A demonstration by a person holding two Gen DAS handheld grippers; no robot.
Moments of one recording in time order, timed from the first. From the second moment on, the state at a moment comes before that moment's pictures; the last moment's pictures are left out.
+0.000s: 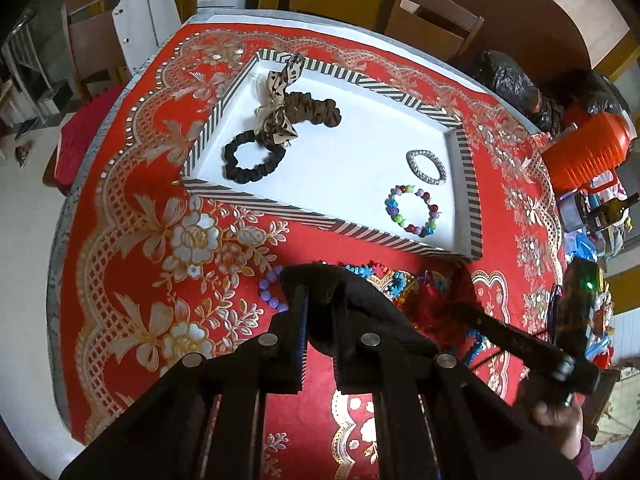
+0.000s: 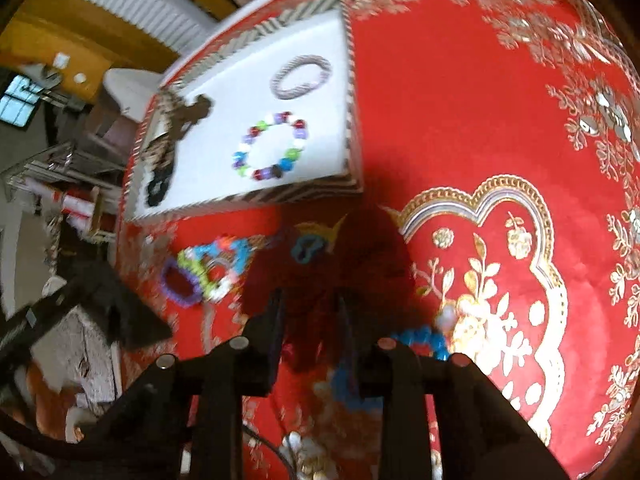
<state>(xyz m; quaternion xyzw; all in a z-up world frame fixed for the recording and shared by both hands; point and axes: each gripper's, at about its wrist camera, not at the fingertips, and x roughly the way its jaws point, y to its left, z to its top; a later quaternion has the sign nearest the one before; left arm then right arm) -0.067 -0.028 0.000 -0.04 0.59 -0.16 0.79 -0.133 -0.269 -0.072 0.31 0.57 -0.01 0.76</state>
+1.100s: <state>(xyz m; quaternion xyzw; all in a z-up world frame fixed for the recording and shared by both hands) 0.003 -0.072 0.040 0.01 0.53 -0.17 0.83 -0.093 -0.273 0.049 0.21 0.45 0.04 0.86</state>
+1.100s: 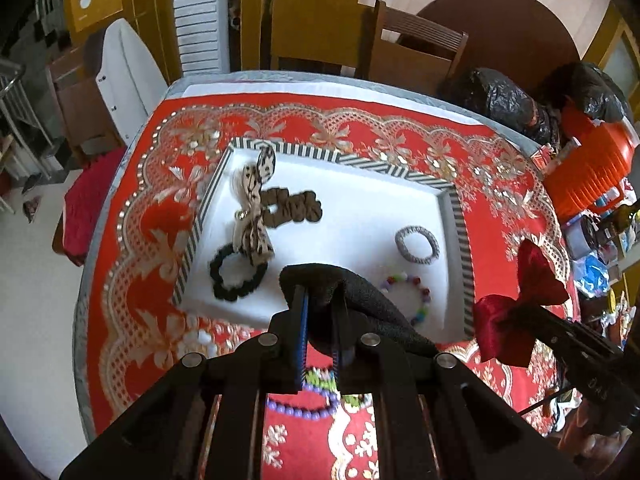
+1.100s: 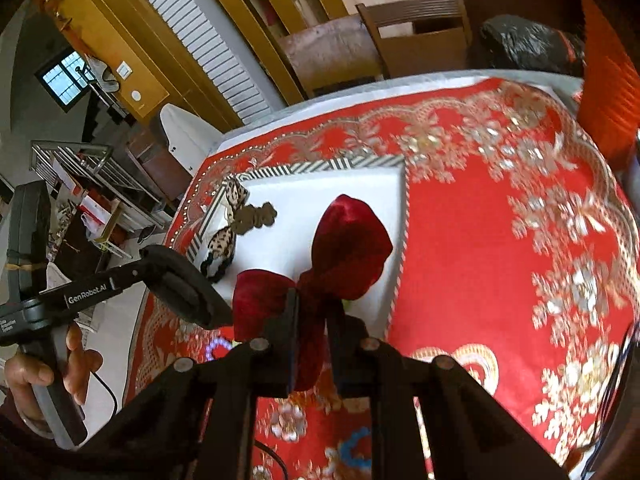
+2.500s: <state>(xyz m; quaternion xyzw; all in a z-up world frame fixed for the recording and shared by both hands) 0.100 -0.076 -0.047 -0.01 0.58 -0.13 0.80 0.098 -0.255 -0.049 0.18 0.52 0.06 0.83</state>
